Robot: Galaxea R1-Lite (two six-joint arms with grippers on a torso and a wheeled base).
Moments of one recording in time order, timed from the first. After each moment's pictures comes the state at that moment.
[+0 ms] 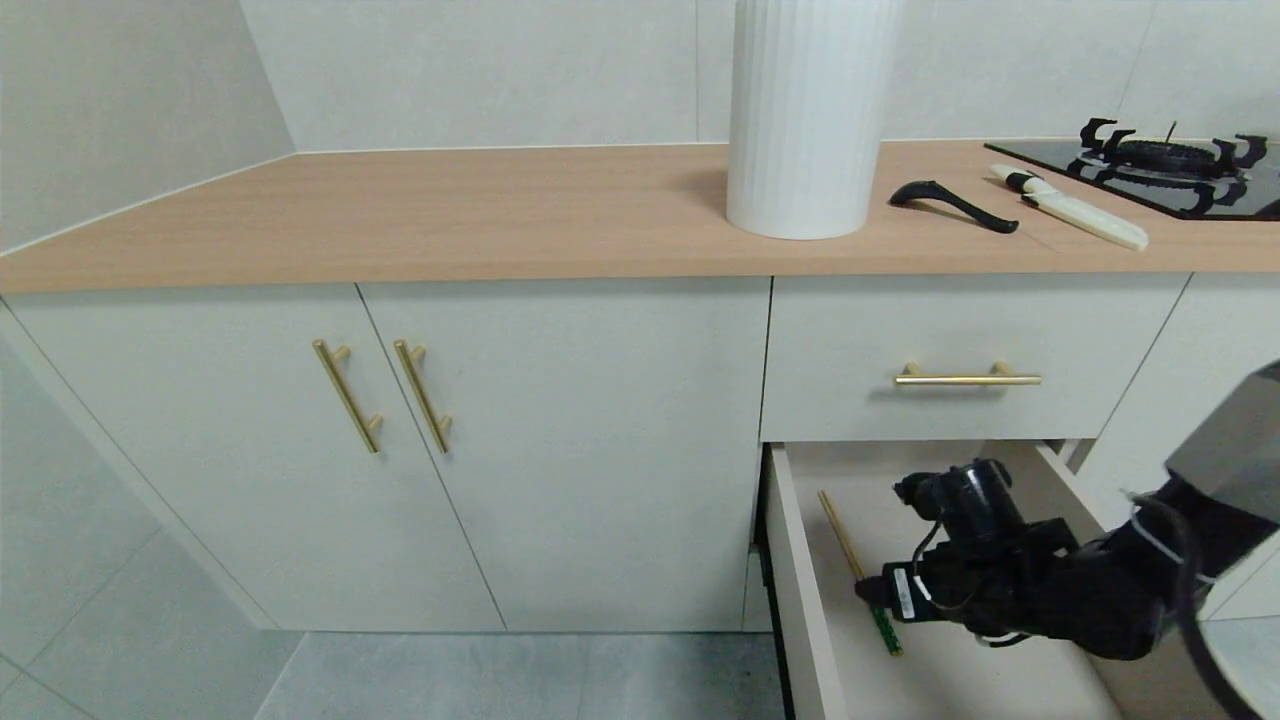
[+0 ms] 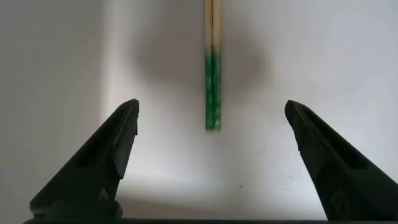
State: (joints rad) left arm 0.00 0.00 0.00 0.00 0.00 0.00; right arm 0.40 2.04 -0.69 -0.49 -0.16 0.26
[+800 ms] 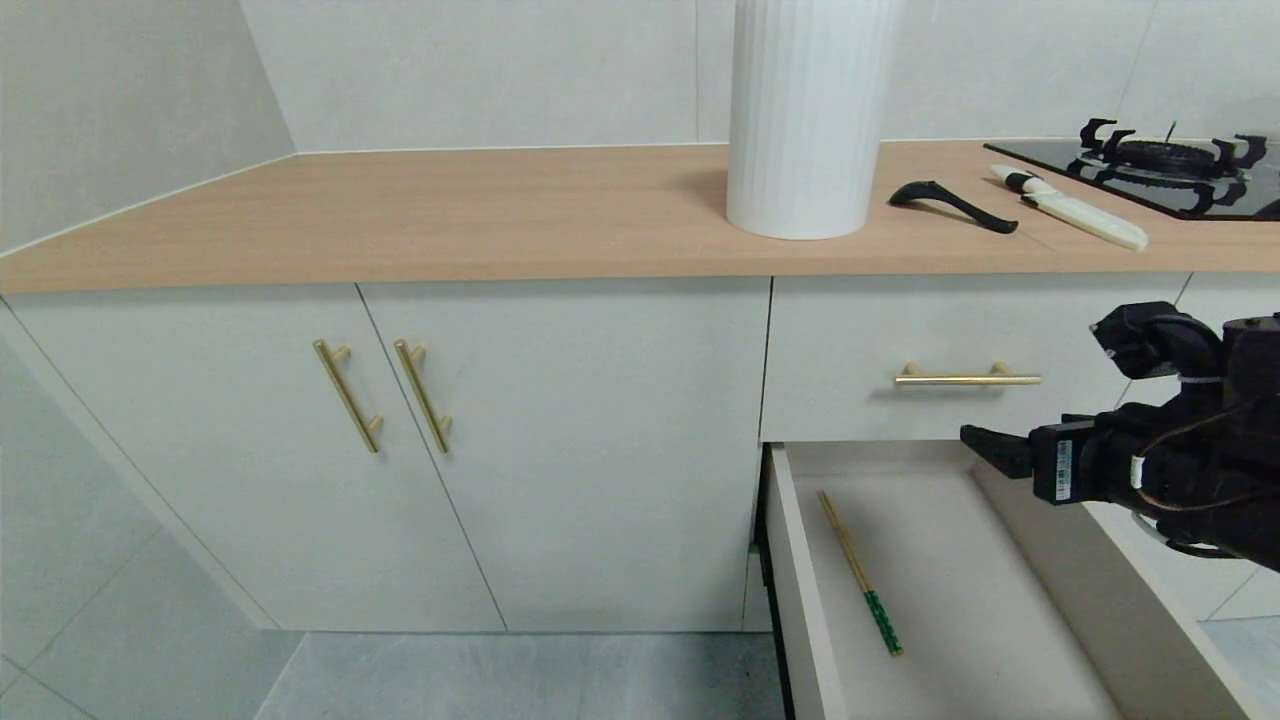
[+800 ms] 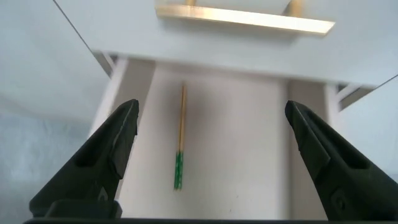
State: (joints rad) left arm 0.00 0.00 0.00 0.00 0.00 0.00; right arm 0.33 1.46 -0.63 -0.49 -0.19 0.04
